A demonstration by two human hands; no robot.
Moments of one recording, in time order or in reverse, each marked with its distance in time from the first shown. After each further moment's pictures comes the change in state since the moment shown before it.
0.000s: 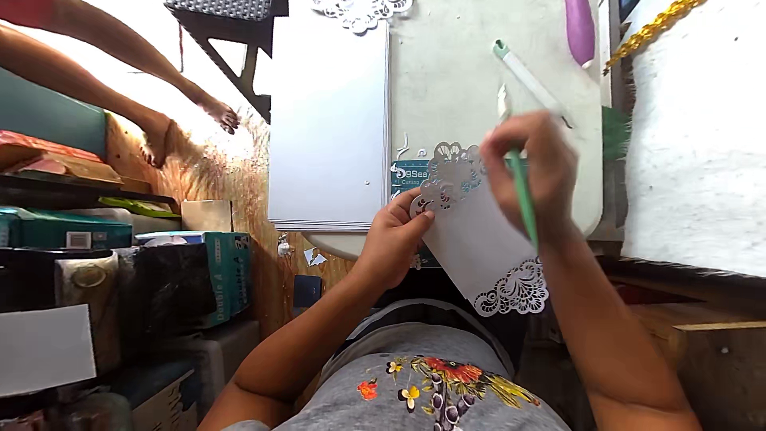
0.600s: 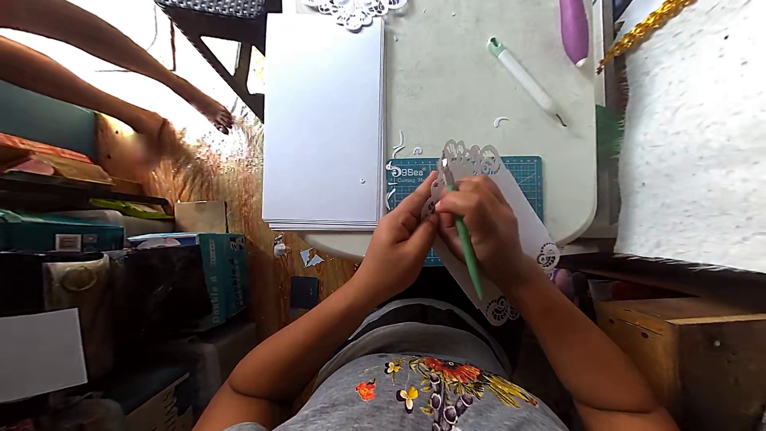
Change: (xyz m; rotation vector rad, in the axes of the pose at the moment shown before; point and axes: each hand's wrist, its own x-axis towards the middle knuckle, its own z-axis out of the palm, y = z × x) left_hand -0.010 0.006 0.003 0.348 -0.166 0.288; right_hand -0.037 -0.043 0.030 0.070 0.002 -0.144
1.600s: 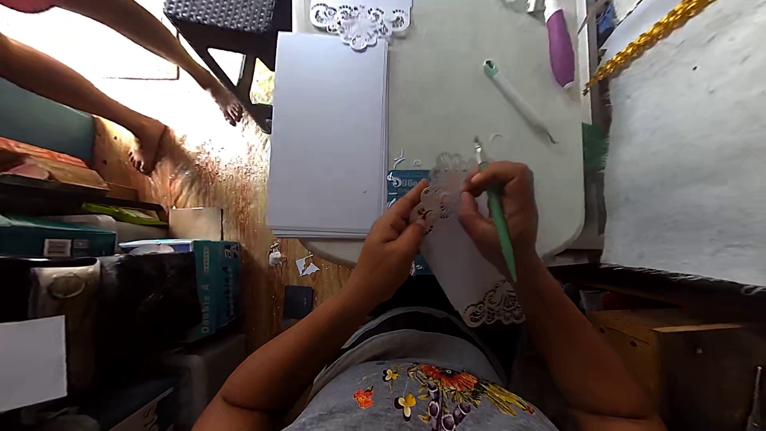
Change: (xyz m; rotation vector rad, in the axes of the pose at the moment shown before) left_hand 0.002 0.002 -0.005 -0.134 0.039 -0.099; right_hand 0.010 0.012 -0.015 0.186 0.096 0.266
